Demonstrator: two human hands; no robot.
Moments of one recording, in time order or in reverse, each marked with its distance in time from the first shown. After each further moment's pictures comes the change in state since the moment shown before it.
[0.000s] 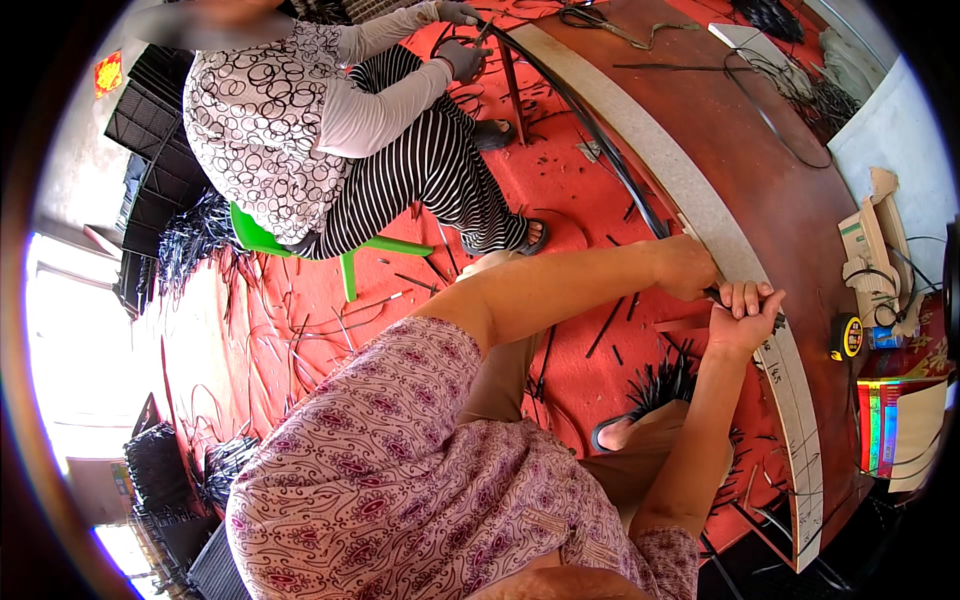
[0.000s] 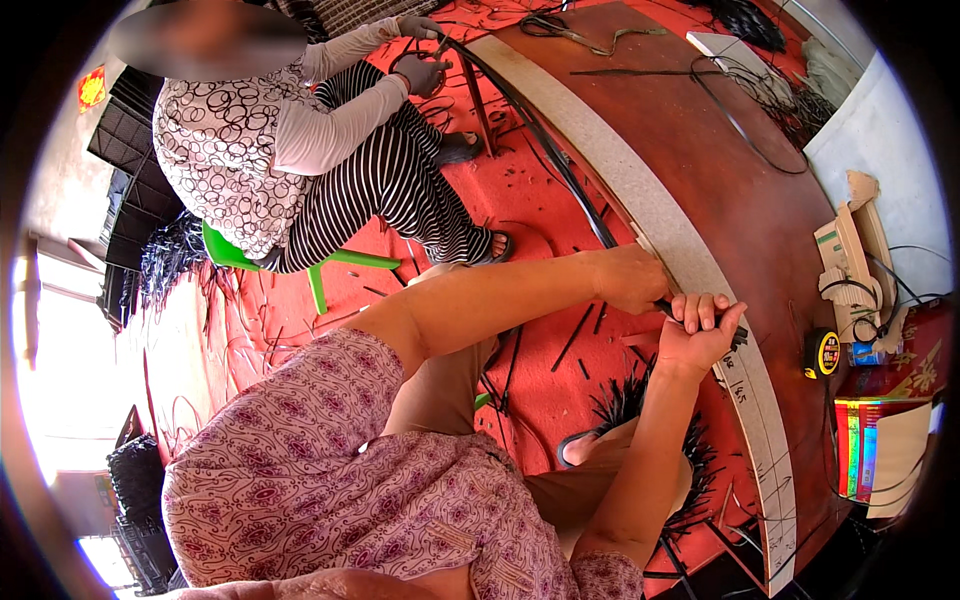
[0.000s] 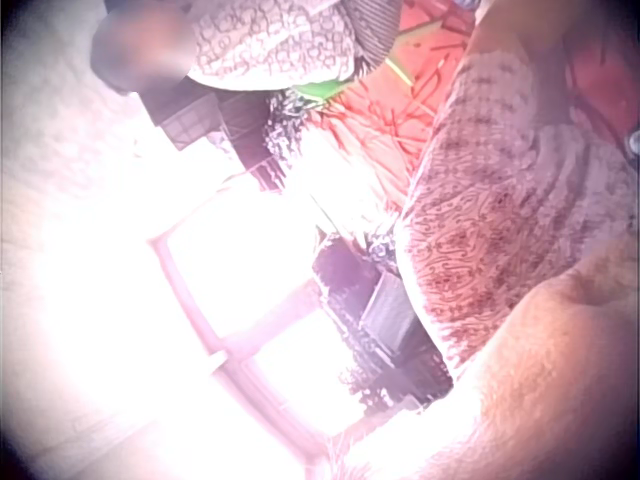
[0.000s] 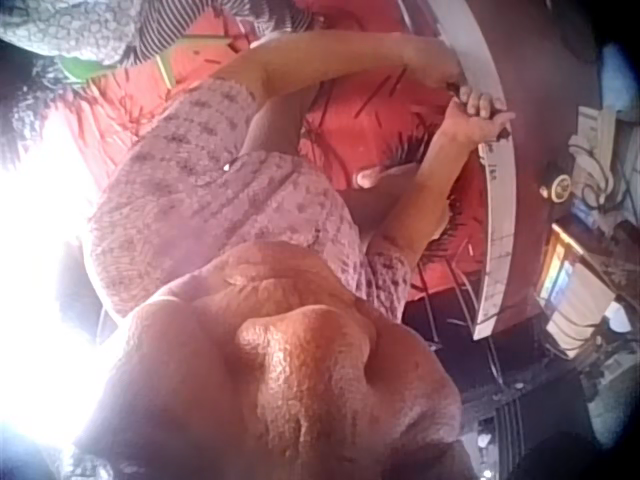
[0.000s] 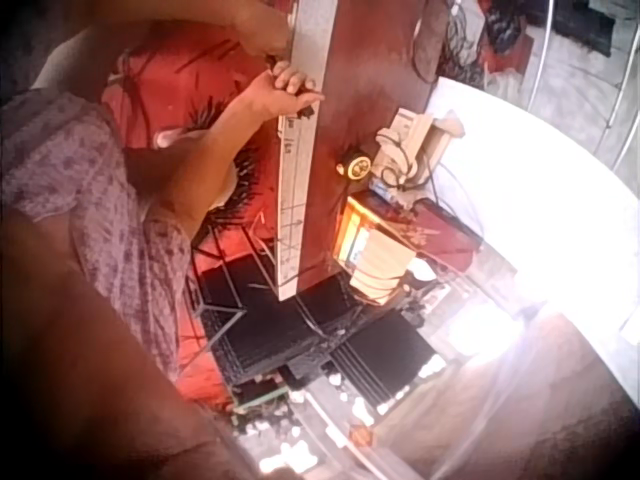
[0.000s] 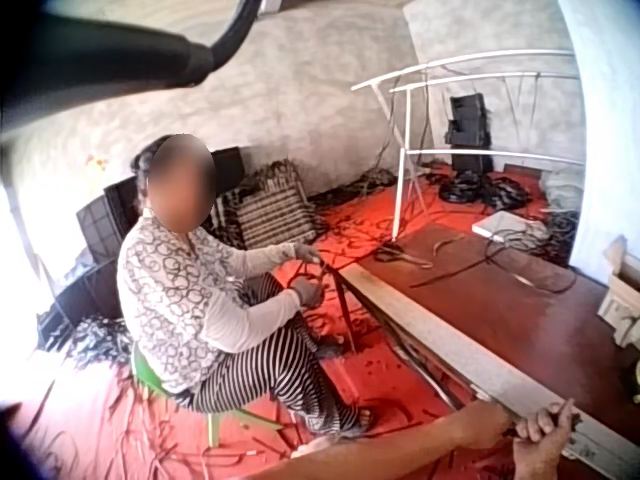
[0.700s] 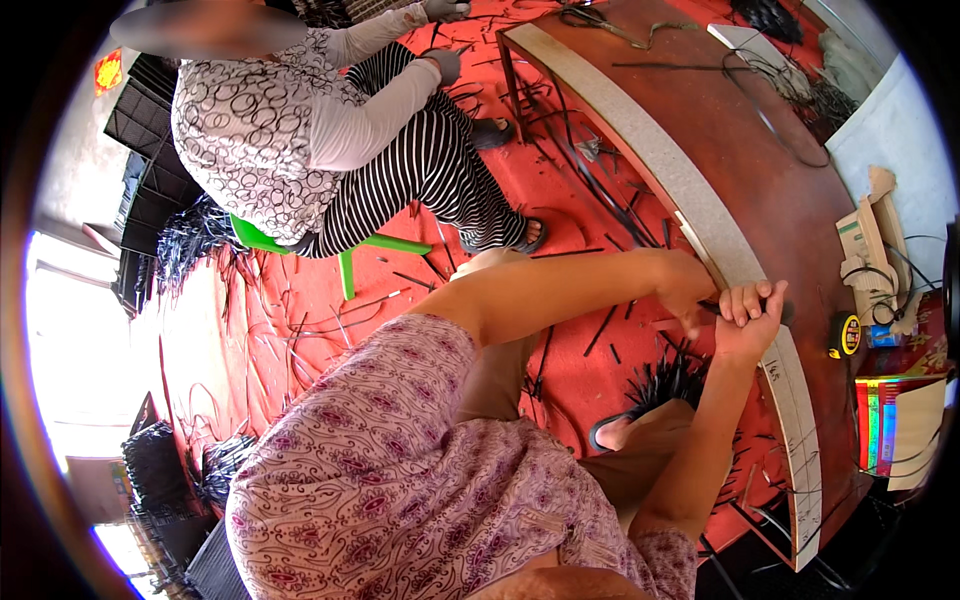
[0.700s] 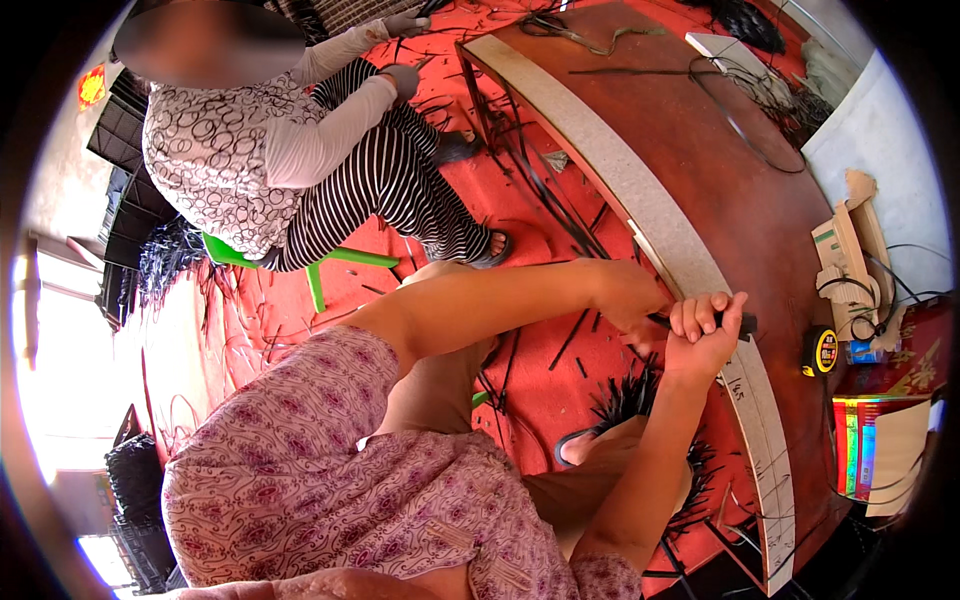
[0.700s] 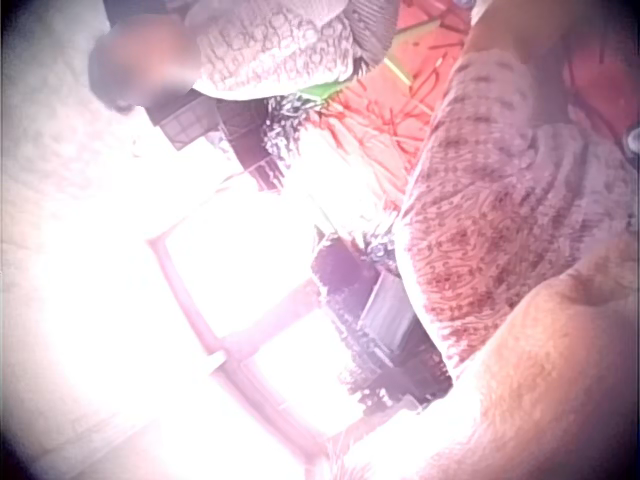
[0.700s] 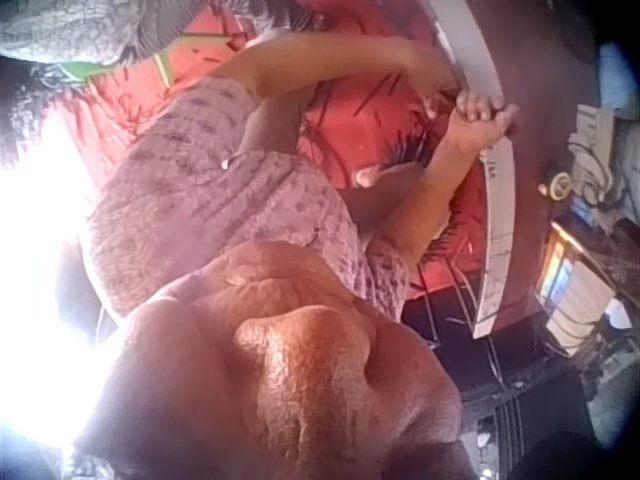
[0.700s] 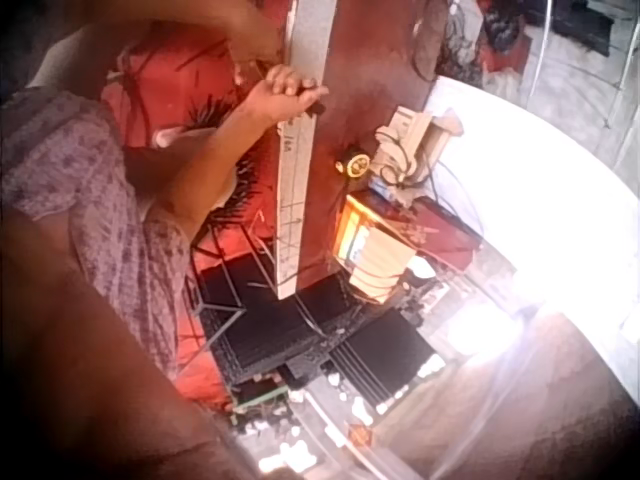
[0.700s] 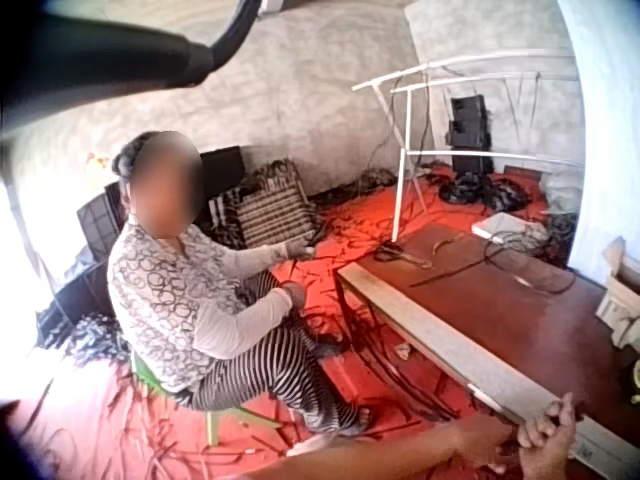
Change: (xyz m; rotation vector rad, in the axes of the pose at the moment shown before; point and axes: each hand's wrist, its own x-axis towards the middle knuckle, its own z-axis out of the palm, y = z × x) left_hand -0.006 0.016 -0.024 -0.226 -0.175 0.049; right_hand 0.001 -0.021 0.020 -0.171 -0.062 0.191
